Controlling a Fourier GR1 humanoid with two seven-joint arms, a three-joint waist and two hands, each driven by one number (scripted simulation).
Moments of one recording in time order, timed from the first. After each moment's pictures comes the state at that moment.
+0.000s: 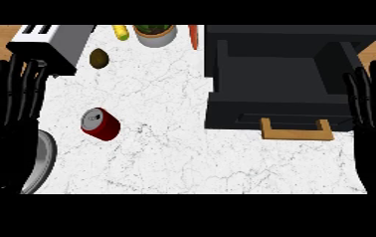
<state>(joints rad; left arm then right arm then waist) -0.04 0.12 0.03 -2.10 0.01 0.00 0.02 0.01 -0.11 -0.03 -2.10 0.02 -0.01 -0.03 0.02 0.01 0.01</state>
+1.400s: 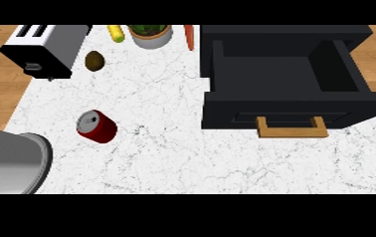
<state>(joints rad) 0.14 0.45 0.44 -1.98 0.65 -0.48 0.32 0.27 -0.13 -0.29 -2.10 -0.20 0.11 0.10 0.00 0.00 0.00</state>
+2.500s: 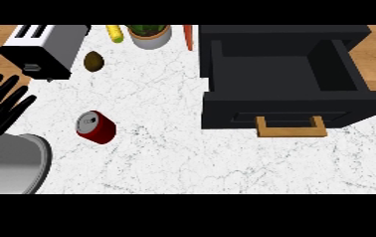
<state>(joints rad) 0.01 0.36 0.38 -1.87 0.74 -0.35 0.52 0.41 -0.12 -0.47 -2.13 -0.35 0.32 0.05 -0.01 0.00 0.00</state>
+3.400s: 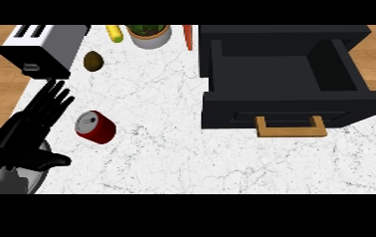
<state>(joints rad) -0.06 0.25 0.29 -1.54 0.42 -0.40 0.24 0.44 -0.09 -0.61 -2.15 -0.43 0.44 0.09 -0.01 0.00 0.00</state>
